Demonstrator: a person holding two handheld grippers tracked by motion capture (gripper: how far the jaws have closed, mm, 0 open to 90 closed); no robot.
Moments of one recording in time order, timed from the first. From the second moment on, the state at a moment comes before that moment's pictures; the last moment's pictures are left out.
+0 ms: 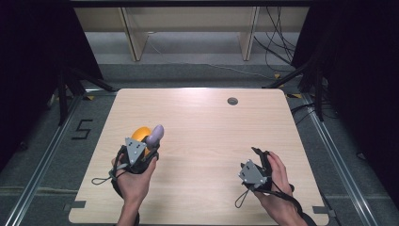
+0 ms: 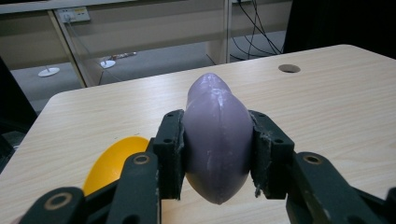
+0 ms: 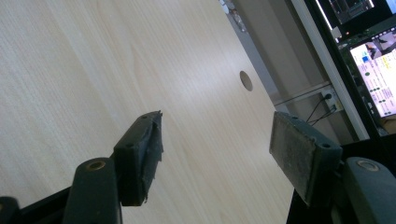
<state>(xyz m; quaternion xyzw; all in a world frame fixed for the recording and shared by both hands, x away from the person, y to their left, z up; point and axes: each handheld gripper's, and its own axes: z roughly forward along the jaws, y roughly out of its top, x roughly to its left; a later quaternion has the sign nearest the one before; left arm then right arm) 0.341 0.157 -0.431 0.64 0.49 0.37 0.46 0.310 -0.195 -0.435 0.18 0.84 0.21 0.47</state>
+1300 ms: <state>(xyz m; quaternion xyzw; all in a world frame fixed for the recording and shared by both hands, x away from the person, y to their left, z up) 0.375 0.195 -0.447 0.59 0.56 0.41 0.42 0.310 -0.195 -0.435 0.18 0.84 0.21 0.47</state>
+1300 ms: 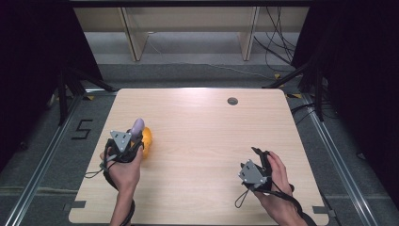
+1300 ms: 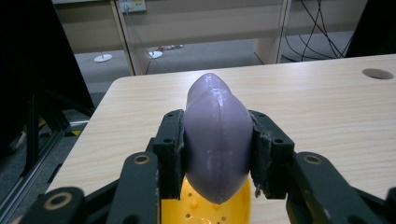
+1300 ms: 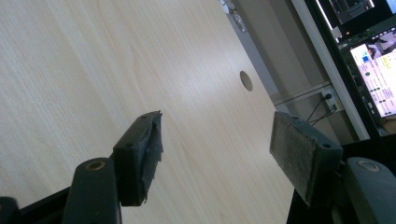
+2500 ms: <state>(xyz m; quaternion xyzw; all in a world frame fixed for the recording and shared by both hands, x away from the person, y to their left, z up) 0.398 0.199 -0.491 0.61 0.58 0.39 0.39 0.310 -0.194 -0.435 0.18 0.84 0.20 0.47</state>
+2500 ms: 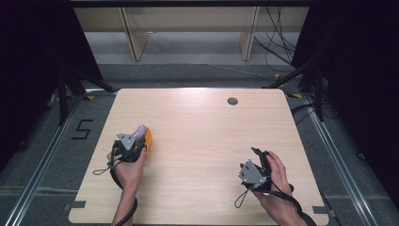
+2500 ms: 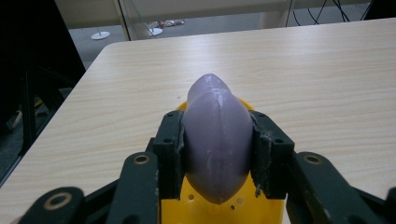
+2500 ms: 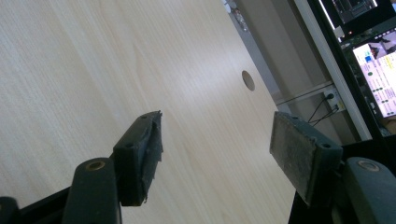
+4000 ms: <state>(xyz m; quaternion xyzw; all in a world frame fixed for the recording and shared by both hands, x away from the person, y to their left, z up) 0.414 0.201 -0.428 0.69 0.58 0.26 0.33 0.311 -0.193 -0.437 0.18 0.85 0.20 0.46</state>
